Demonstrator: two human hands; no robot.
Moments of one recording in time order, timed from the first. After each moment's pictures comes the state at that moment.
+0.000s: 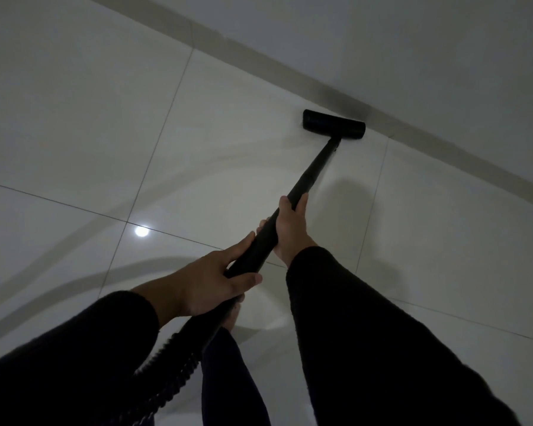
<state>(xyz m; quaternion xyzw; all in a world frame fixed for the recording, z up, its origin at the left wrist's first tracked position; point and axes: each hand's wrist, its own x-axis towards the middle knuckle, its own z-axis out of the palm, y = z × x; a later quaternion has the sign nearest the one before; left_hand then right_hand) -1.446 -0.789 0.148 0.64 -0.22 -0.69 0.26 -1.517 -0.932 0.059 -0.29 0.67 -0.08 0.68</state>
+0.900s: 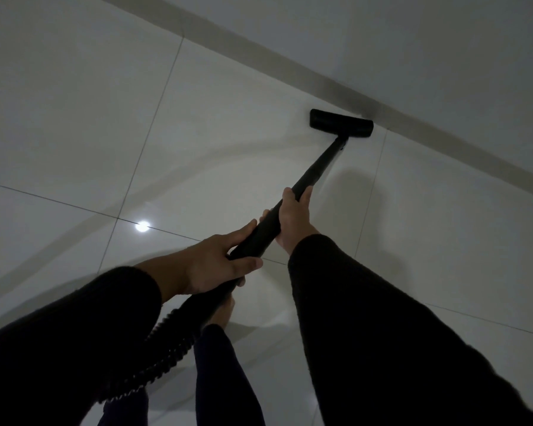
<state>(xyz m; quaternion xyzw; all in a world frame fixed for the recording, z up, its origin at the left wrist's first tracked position) -1.450 -0.824 0.140 0.63 -0.21 -0.71 0.24 -1.528 -0.959 0.062 -0.29 0.67 -0.07 0.68</state>
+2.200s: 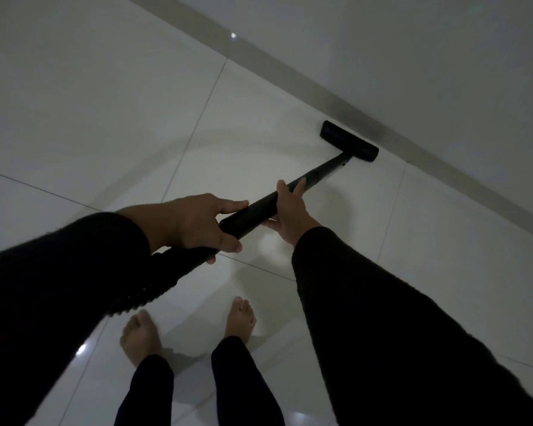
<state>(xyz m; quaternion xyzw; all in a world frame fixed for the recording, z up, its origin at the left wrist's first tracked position) -1.292 -0.782 0.136 0.69 -0.31 -0.64 0.13 -1.407 -0.916 0.055 -0.39 0.62 0.01 0.68</state>
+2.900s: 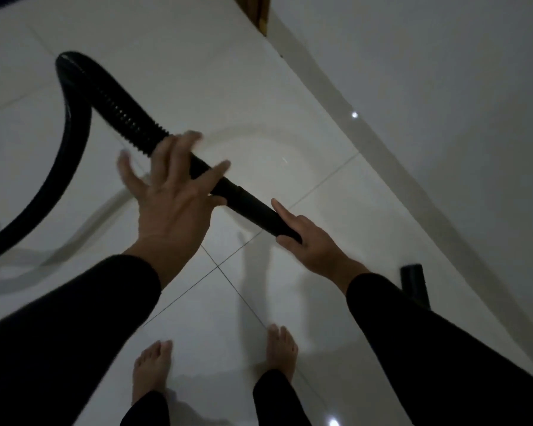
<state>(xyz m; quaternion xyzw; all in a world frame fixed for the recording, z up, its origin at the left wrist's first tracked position) -1.179 -0.669 0.097 0.98 -0.15 0.03 0.10 -1.244 -0.896 0.011 -0.87 0.02 0.24 0.42</state>
